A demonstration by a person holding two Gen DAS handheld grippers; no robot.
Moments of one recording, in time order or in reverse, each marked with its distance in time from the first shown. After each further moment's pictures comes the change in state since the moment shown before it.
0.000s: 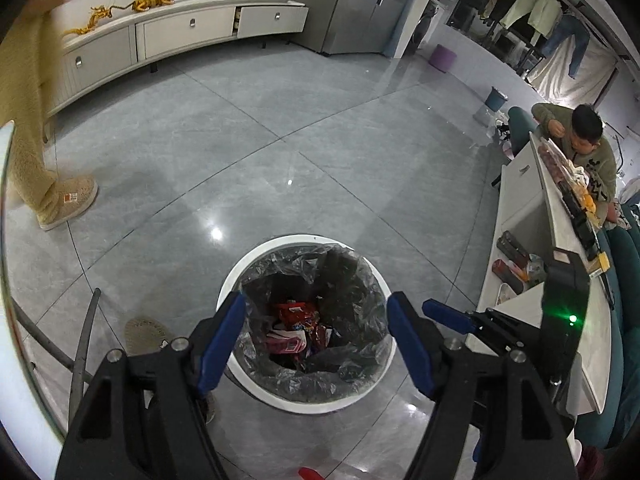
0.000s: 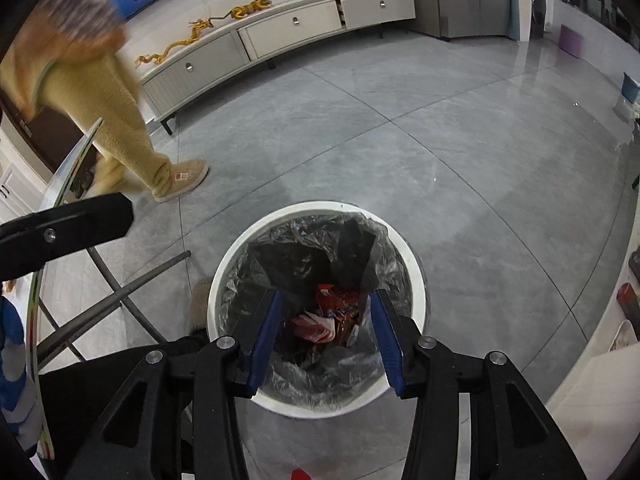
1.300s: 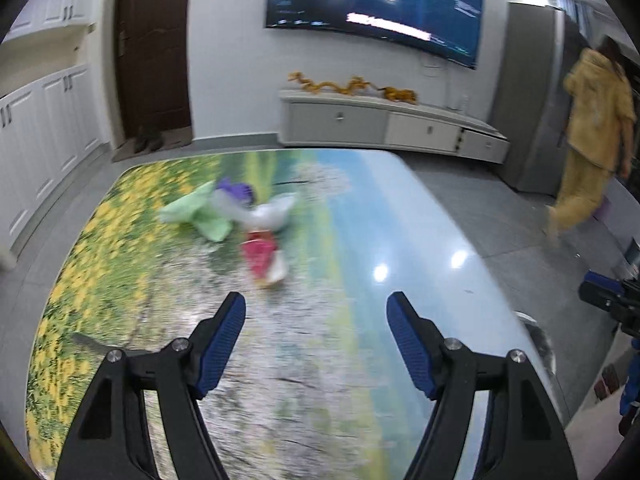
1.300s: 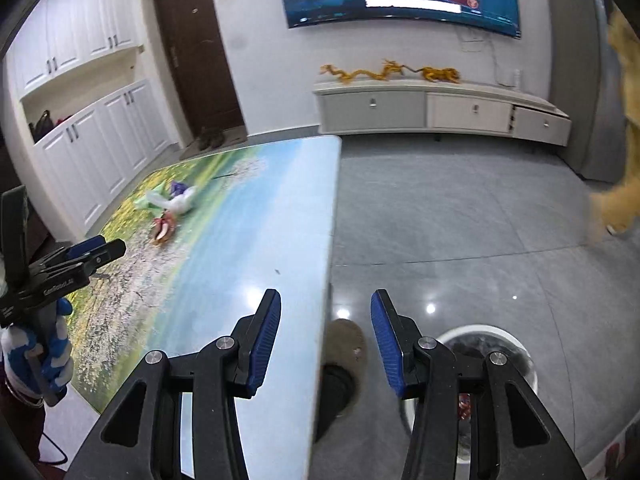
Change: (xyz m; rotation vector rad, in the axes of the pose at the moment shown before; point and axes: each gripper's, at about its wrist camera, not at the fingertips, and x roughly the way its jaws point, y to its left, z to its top) left arm -0.281 0.245 -0.189 -0.436 -0.391 0.574; right arm -0.111 0.259 0.013 -0.515 -0.160 0.302
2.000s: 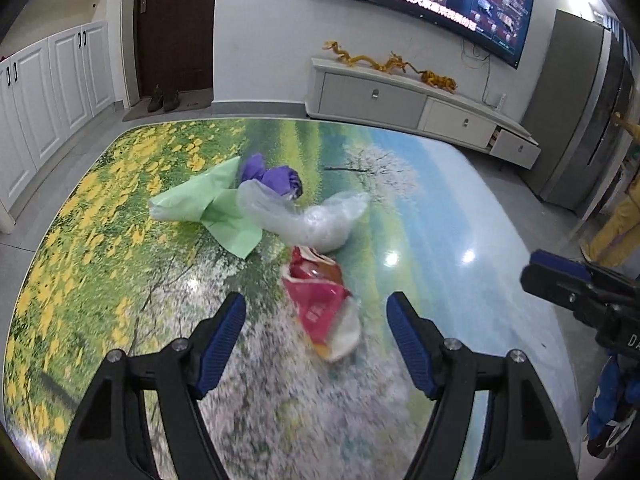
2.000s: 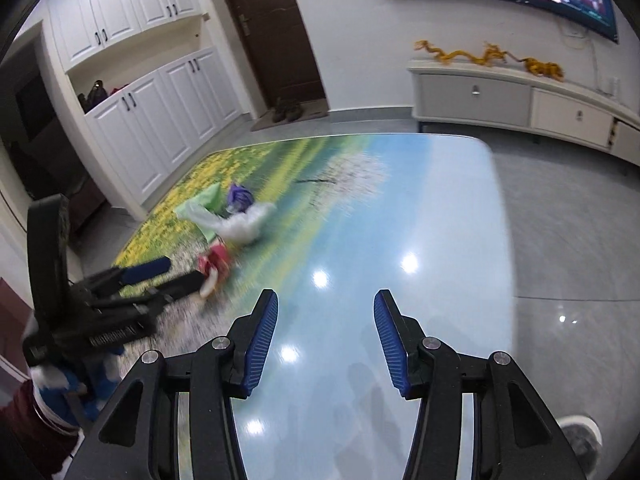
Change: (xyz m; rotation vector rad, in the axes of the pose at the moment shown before) left arm 0.106 0.051 0.035 -0.104 0.107 0.029; right arm 0.159 0.100 0.089 -0.106 0.092 0.277
